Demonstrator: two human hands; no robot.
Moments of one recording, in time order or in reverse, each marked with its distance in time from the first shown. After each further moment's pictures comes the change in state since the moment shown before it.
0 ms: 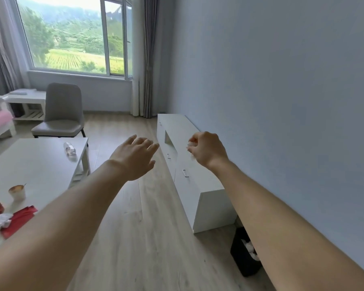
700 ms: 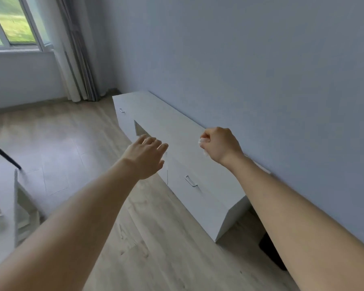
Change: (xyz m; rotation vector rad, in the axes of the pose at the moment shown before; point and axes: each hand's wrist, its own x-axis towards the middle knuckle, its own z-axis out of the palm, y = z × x) left_hand 0.435 -0.202 0.269 -0.043 0.015 0.456; right_hand 0.414 0.063 0.231 -0.093 0.050 0.412
